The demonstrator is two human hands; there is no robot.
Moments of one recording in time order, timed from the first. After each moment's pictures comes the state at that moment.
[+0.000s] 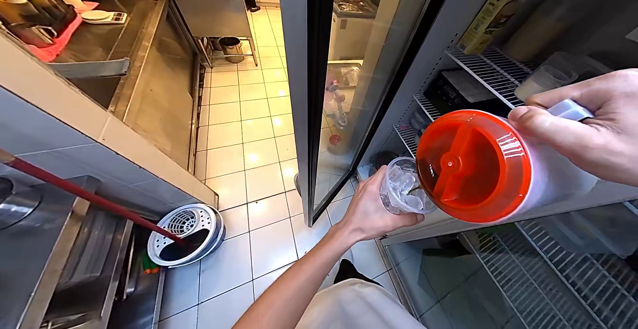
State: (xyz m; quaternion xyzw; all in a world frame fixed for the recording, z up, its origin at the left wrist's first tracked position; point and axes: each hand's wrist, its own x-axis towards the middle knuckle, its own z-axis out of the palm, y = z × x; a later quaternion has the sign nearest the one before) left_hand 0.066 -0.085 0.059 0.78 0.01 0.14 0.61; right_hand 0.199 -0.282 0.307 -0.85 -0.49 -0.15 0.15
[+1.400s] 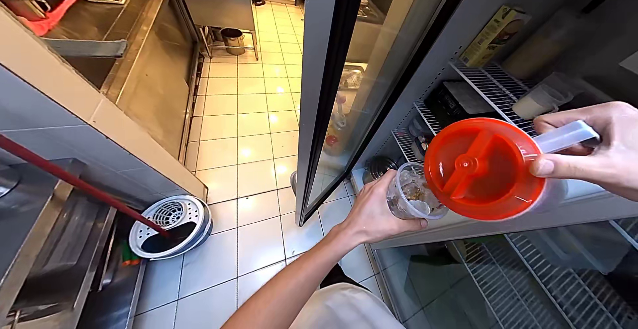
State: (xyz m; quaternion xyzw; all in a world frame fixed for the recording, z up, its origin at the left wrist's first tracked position) left_hand 0.070 -0.088 0.065 0.79 -0.01 0.12 0.60; right_hand 0.209 -0.298 0.312 -0.89 -0.43 0.00 0.17
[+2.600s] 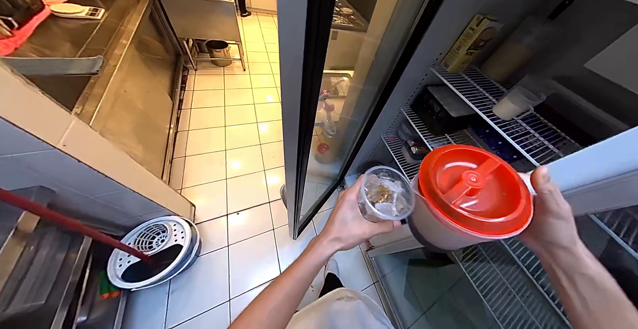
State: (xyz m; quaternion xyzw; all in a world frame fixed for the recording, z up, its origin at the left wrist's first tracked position) left_hand 0.069 -0.069 0.049 0.73 0.01 0.15 0.66; right_hand 0.190 -0.348 0.184 -0.74 -0.22 0.04 0.64
